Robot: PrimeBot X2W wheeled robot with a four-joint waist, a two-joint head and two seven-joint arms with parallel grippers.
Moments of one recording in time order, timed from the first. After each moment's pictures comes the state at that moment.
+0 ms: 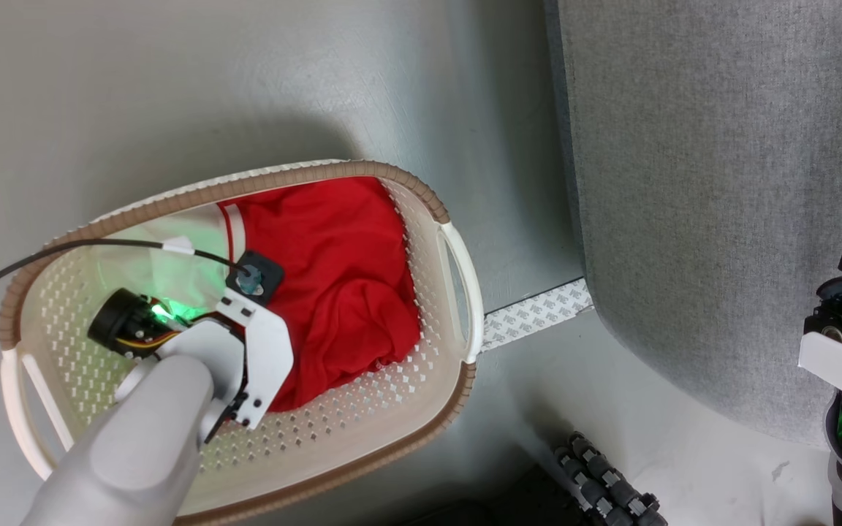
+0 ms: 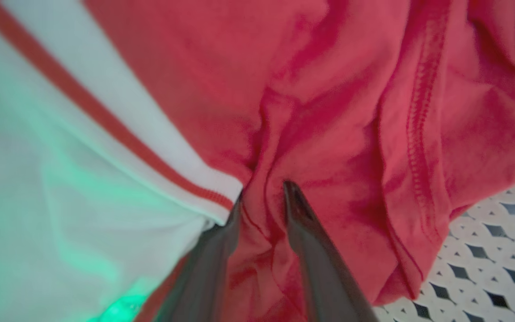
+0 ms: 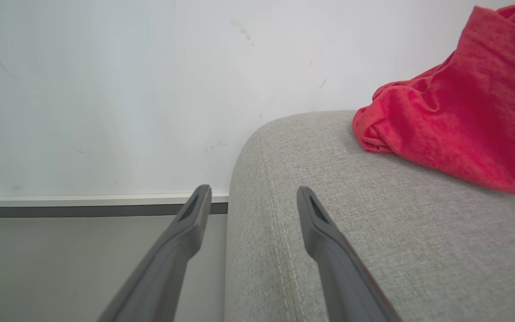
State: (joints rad) left arm -0.70 0.35 -0.59 0.57 -0.13 -0.06 0.49; right arm -0.42 -0.05 0.01 -0.32 0.37 0.13 -0.26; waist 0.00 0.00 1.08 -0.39
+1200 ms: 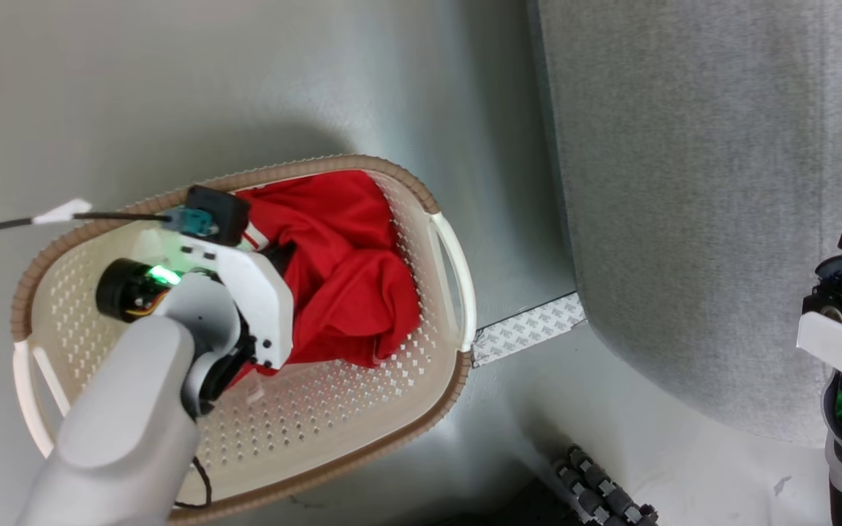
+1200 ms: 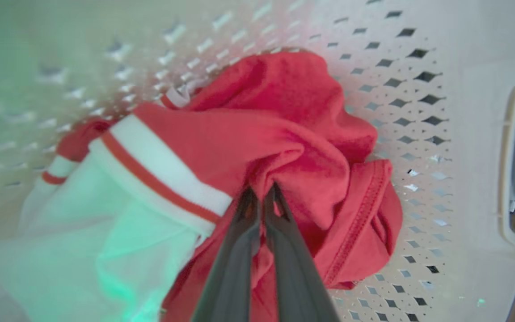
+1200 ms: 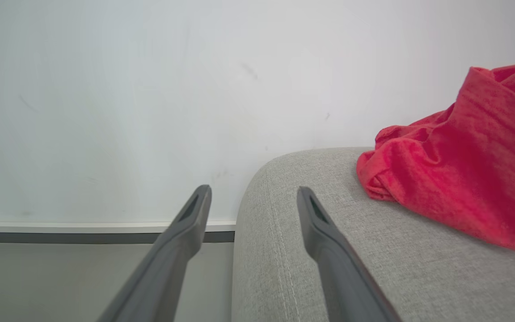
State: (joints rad) left arm -0.70 0.30 -0.43 0.45 -0.40 -0.07 0.38; right arm -0.47 -0.05 0.02 -0.31 0.37 0.13 -0.26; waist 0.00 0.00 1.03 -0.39
